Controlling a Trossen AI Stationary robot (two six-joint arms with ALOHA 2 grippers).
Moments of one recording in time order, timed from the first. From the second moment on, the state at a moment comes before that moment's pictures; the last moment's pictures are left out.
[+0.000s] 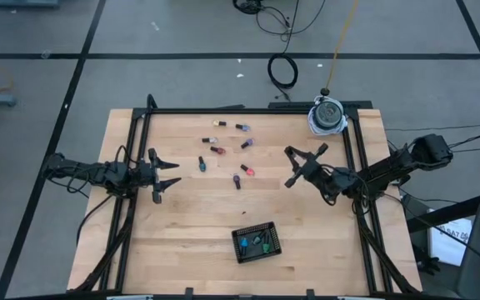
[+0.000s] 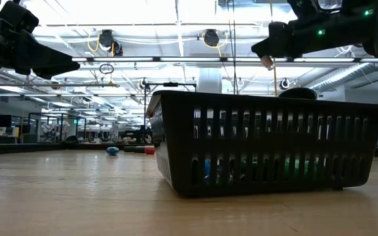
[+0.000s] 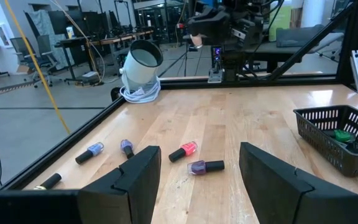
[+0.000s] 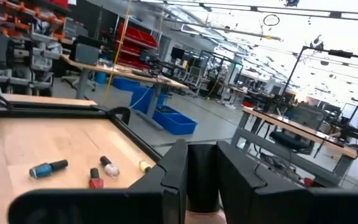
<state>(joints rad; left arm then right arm) -0.24 0.03 0.06 -0.09 -0.41 0.07 0.23 1.30 0.33 1.20 0.97 -0.46</state>
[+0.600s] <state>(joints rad) -0.24 0.03 0.06 -0.09 -0.41 0.07 0.22 1.30 0.33 1.20 0.80 -0.38</state>
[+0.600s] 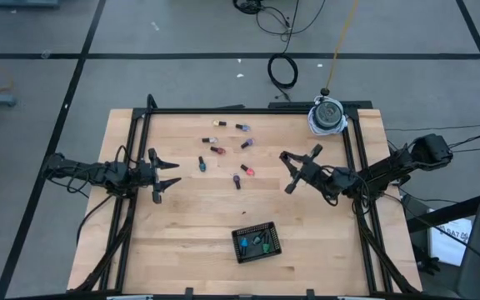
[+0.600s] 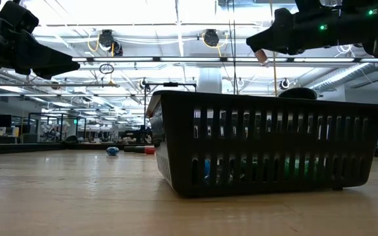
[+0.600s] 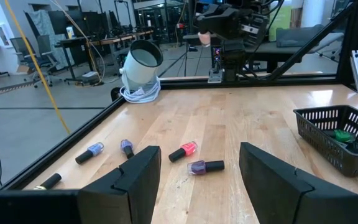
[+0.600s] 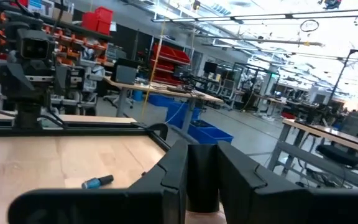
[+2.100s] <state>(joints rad) -0.24 0.03 0.06 -0.09 -0.41 0.07 0.18 1.30 0.33 1.15 0.54 -0.22</state>
